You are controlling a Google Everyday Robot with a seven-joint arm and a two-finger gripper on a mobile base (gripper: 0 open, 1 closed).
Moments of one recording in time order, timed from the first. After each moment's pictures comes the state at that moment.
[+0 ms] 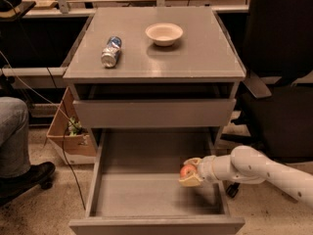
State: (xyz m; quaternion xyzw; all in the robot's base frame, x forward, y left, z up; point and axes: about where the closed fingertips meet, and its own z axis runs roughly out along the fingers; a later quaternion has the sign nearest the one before) arm 0.546 -0.124 0.462 -0.48 0.78 0.25 0.33
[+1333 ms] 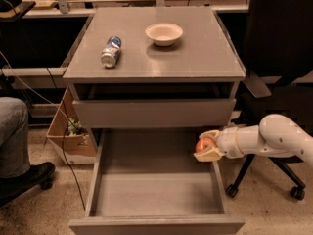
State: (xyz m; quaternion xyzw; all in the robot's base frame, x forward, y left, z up) arm 0.576 -0.173 0.599 -0.50 0.75 0.22 0.37
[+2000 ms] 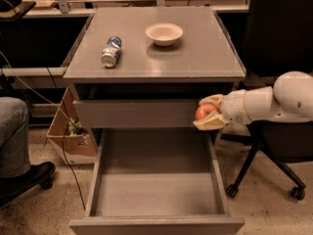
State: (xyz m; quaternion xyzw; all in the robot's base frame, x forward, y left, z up) arm 0.594 -0.154 0.748 -0.54 0.71 0.18 0.41
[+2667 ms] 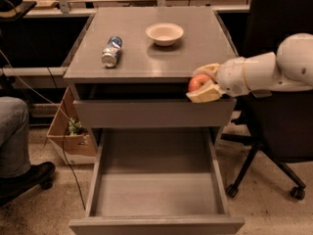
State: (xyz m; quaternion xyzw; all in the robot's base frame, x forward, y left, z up) arm 0.619 -0.128 0.841 -0.55 0.68 0.18 0.45
